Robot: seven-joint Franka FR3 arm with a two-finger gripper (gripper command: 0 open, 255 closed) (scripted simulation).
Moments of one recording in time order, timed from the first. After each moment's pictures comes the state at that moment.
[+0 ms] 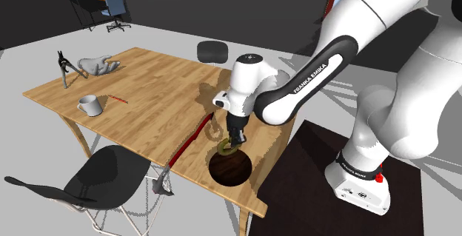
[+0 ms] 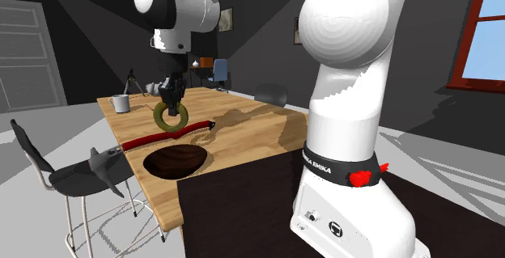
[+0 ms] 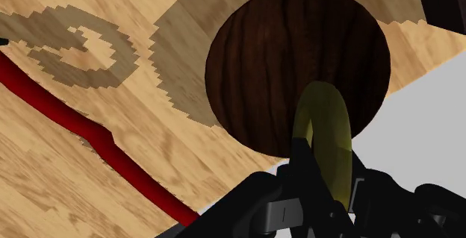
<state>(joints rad) 0.52 -0.12 -0.02 -2.63 0.05 2.62 -0.56</state>
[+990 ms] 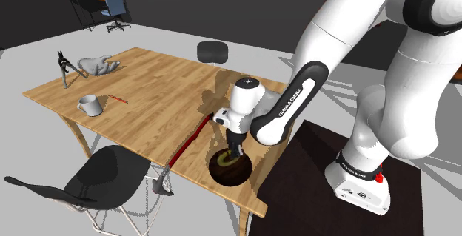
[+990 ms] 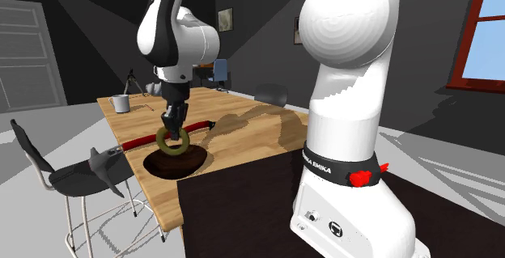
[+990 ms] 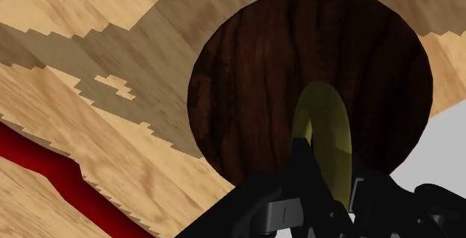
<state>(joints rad) 0.52 0.09 -0.01 -2.65 0.09 2.85 -0.60</state>
